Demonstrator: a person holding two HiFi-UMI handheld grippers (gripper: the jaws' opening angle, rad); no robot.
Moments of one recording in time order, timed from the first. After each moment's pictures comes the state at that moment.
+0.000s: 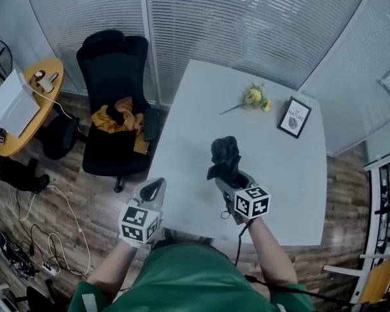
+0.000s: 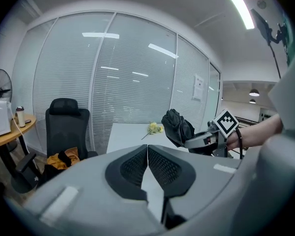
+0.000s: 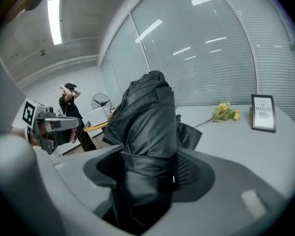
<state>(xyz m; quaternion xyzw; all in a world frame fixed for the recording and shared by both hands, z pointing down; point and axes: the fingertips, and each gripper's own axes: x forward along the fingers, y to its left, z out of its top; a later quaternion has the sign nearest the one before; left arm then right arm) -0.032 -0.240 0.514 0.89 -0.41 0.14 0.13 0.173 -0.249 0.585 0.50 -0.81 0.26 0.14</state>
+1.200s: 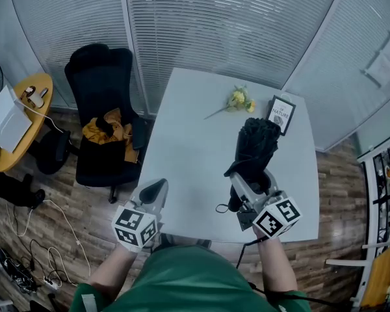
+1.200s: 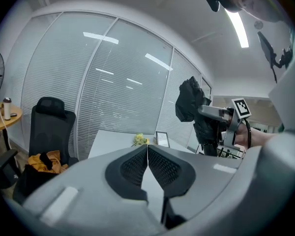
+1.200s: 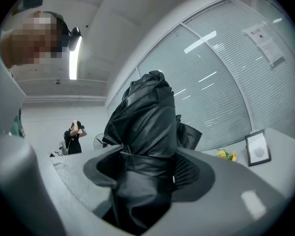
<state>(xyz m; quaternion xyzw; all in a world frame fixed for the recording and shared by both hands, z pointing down) 0.017 -0.224 0.458 0.92 -0.36 0.07 0.15 0.215 -0.201 0.372 0.54 -0.83 0.13 -0.08</state>
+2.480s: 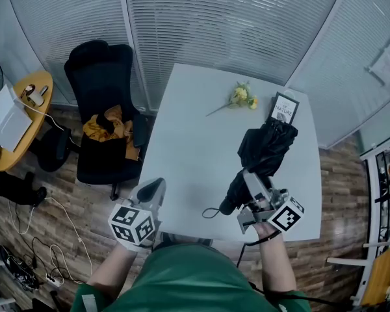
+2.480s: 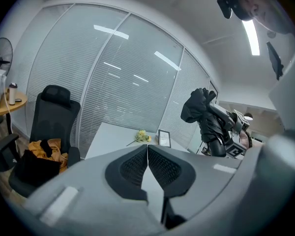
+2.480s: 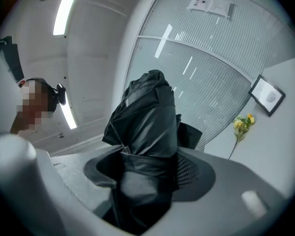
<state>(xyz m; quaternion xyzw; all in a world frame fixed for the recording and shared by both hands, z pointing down) 0.009 -0.236 0.477 0.90 -0.37 0.07 0.20 0.236 -0.207 0.373 0.45 -0.80 0.27 -0.28</state>
